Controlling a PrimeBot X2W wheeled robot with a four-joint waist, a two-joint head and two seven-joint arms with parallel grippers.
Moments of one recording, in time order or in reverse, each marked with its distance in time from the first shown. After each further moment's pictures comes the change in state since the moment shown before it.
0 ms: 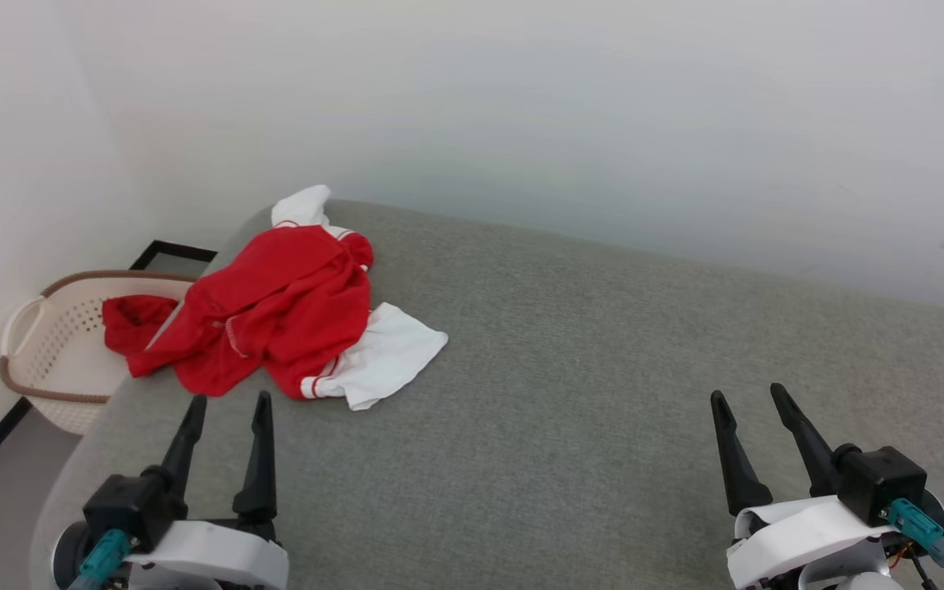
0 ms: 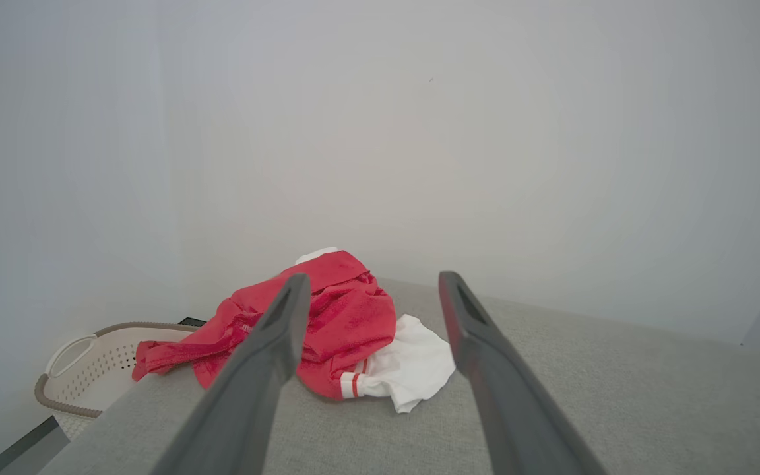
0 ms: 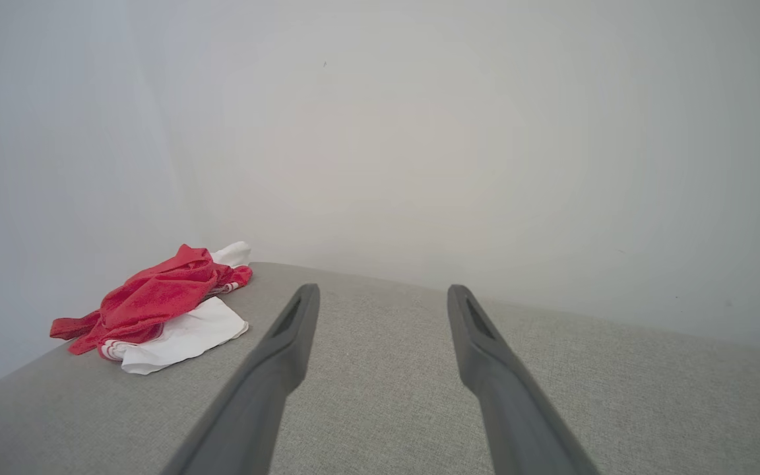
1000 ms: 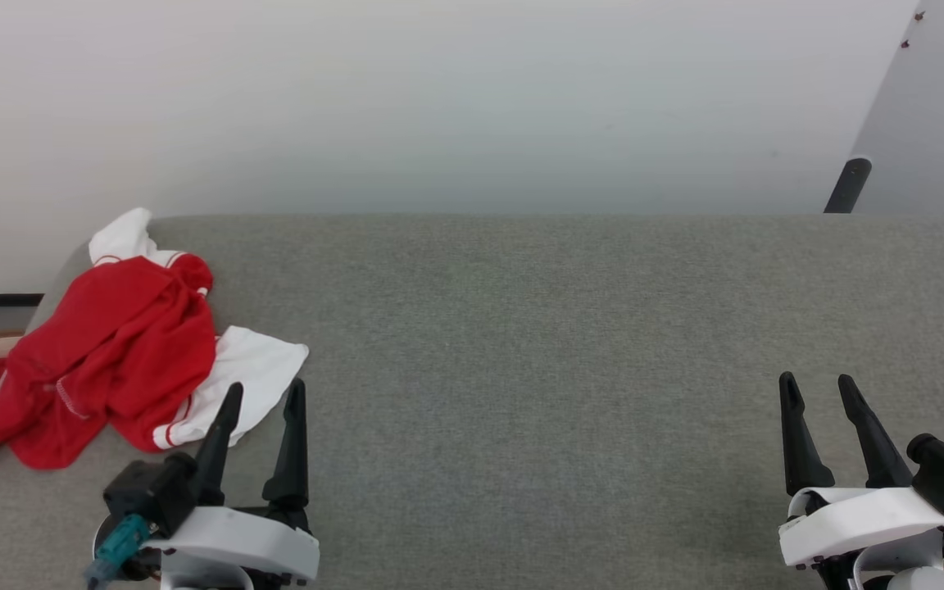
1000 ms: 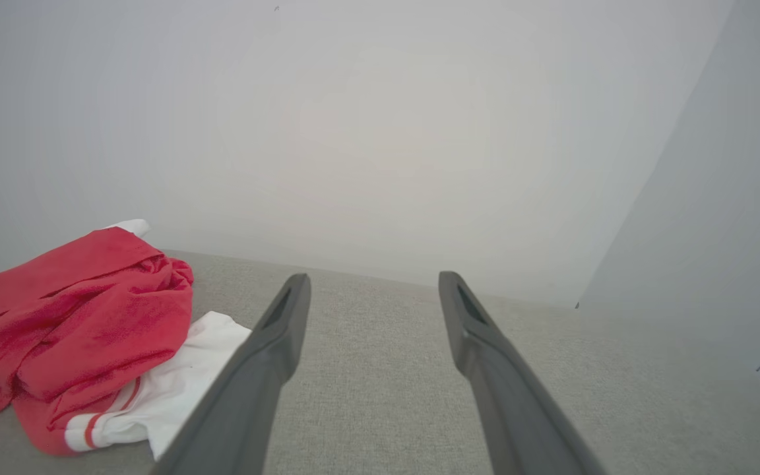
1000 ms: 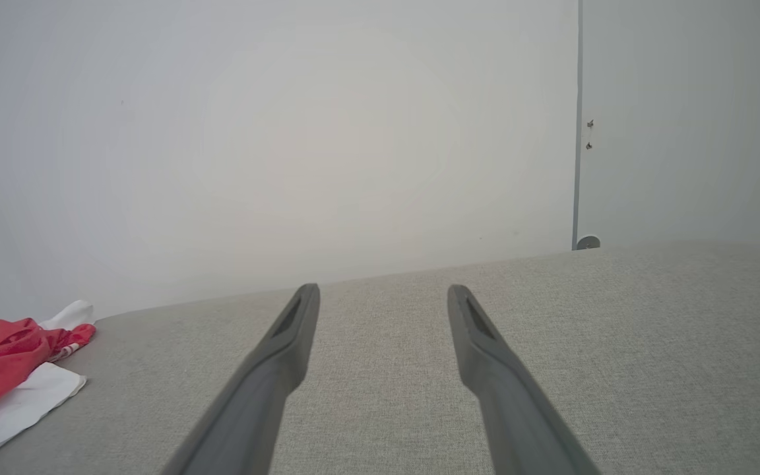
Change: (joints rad) left arm -0.016 -0.017 -0.066 -0.029 -0.120 0.018 0.036; right arm 0.002 -0.012 -0.110 -0.027 0.108 0.000 0.035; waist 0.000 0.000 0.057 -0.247
